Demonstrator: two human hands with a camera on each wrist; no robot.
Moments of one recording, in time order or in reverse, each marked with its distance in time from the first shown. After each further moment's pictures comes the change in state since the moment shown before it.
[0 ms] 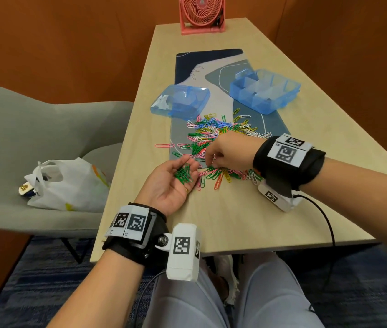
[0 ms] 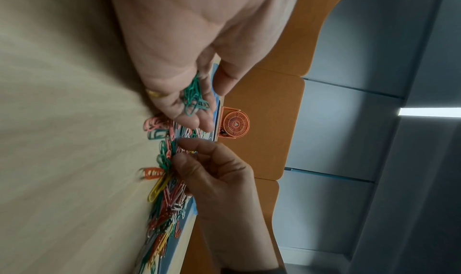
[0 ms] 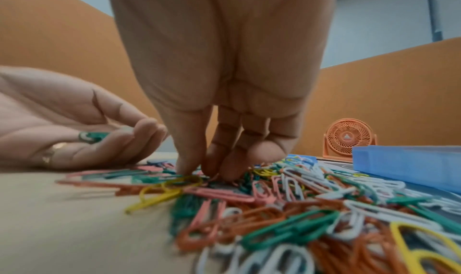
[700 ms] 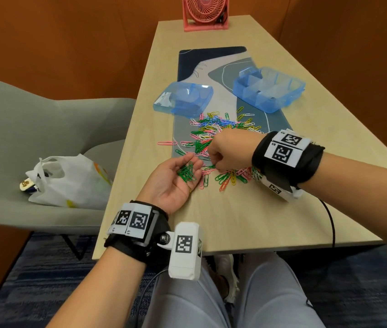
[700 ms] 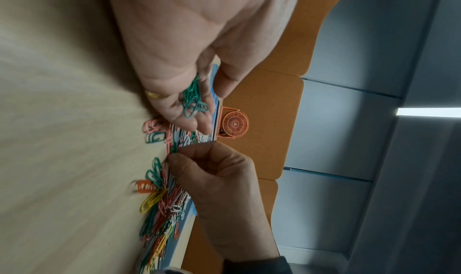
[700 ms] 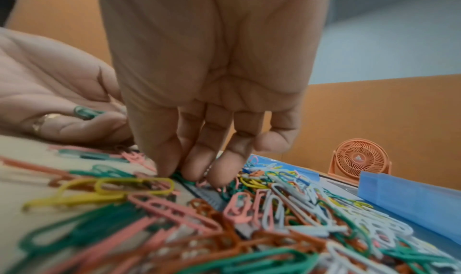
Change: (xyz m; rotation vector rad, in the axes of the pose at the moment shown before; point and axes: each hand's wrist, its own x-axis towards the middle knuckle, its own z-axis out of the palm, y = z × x) left_hand 0.001 0.001 -0.003 0.026 -0.040 -0.015; right_hand 0.011 -0.003 0.001 -0.165 -0.015 -0.027
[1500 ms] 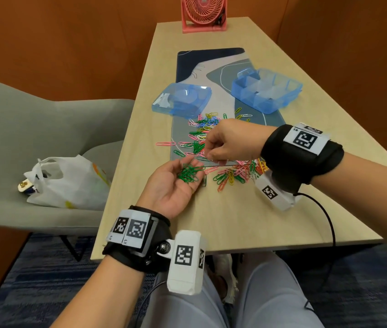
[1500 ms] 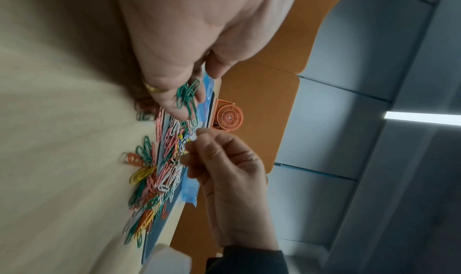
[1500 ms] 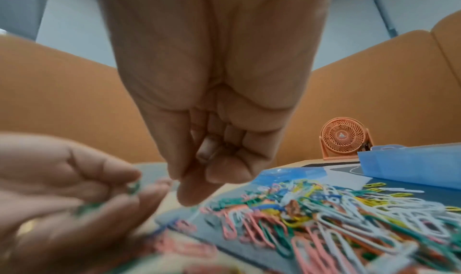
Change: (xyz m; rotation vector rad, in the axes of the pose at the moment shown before) left_hand -0.010 -0.006 0.009 -0.092 0.048 0.011; right_hand -0.014 0.002 -0.015 0.381 0.073 0.011
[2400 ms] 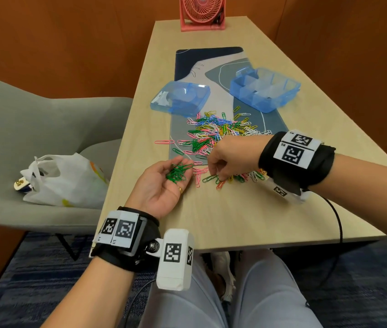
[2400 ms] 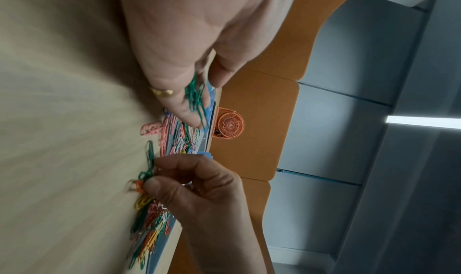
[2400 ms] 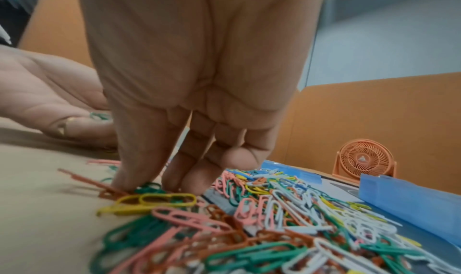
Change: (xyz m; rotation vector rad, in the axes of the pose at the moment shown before) left_hand -0.006 0.011 -0.012 -0.005 0.012 0.039; right_hand -0.006 0.000 0.013 -0.294 -0.245 -0.036
